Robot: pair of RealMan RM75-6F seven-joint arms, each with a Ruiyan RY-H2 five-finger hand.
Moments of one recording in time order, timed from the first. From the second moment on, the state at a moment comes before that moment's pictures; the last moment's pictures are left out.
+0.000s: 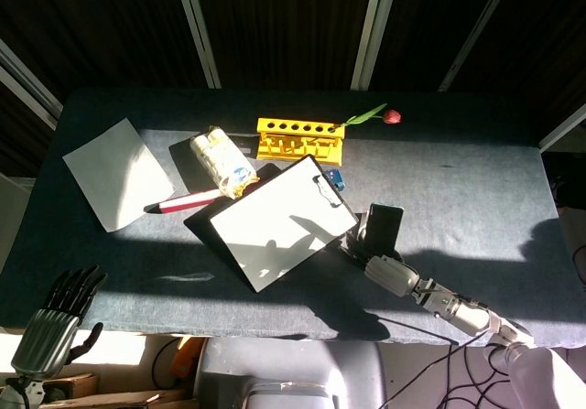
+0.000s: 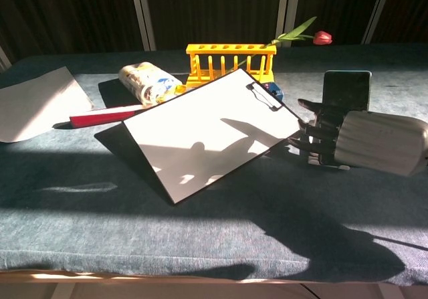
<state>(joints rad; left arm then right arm) -0.05 -1.17 0.10 -1.56 1.76 1.56 0.11 0.61 -1.77 -0.19 -0.49 -1.93 1.42 -0.88</state>
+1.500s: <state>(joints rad) -0.03 -1.17 0.05 -1.57 1.68 1.58 0.13 0.20 -1.41 -0.14 -1.55 -1.52 1.65 -0.53</state>
